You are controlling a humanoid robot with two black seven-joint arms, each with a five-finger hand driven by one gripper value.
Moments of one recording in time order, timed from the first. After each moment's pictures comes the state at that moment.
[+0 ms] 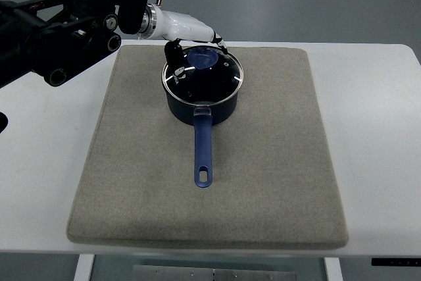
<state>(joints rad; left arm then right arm) -1.34 0.33 -0.30 -0.92 1.69 -0.49 -0.21 0.00 0.00 -0.06 0.19 -0.02 0.02 0.07</state>
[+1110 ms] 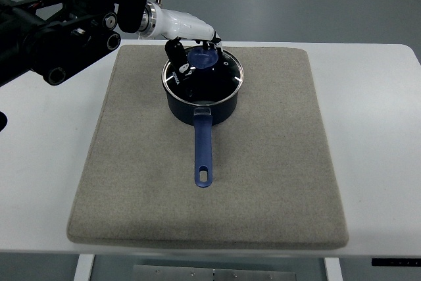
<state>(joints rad) -1.34 0.34 -0.30 -0.92 1.69 -0.49 -0.21 0.00 0.00 -0.06 0.19 -0.02 0.02 0.07</state>
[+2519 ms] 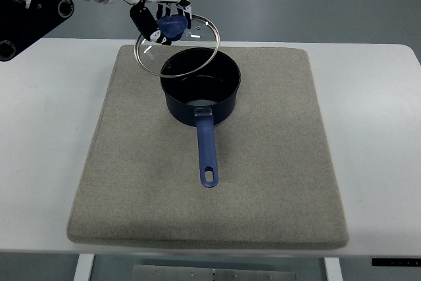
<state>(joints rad) -1.38 0.53 -0.36 -0.97 1.61 -0.50 -0.21 0.00 0.00 -0.06 0.19 -0.02 0.02 0.07</state>
